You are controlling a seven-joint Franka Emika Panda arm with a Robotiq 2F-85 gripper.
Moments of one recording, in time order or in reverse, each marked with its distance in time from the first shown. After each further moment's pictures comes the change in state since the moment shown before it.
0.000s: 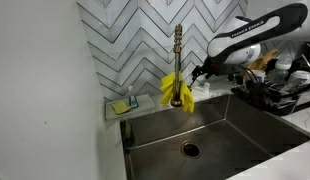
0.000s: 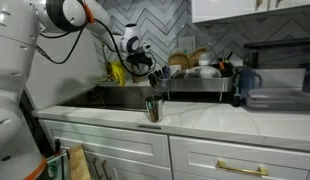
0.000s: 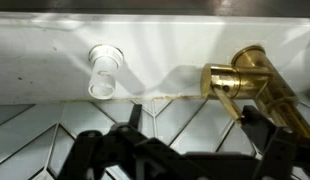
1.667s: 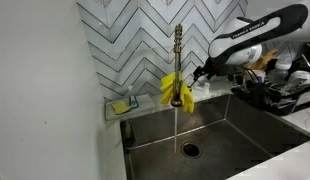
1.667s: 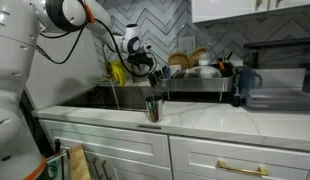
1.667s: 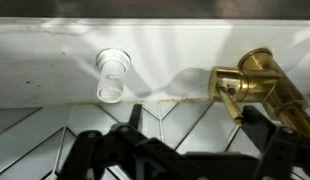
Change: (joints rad) arm -0.001 -0.001 -0.011 -0.005 0.000 0.002 0.000
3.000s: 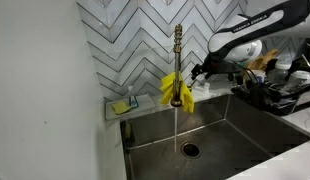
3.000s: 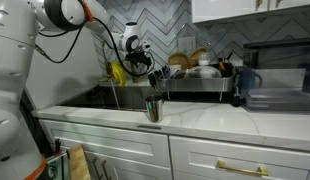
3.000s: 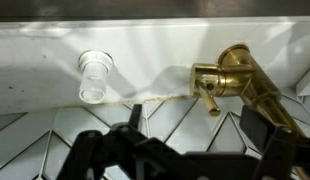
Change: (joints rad) arm -0.024 -0.014 0.043 0.003 0.051 -0.040 -0.002
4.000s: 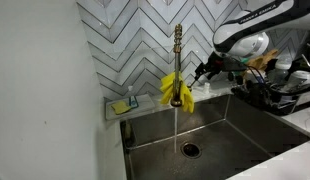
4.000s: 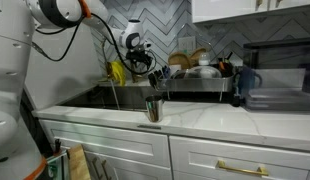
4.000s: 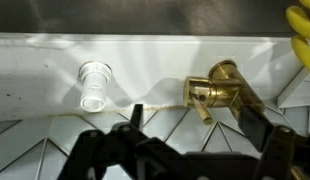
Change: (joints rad) arm -0.040 -0.034 0.018 -0.011 0.080 -0.095 -0.122
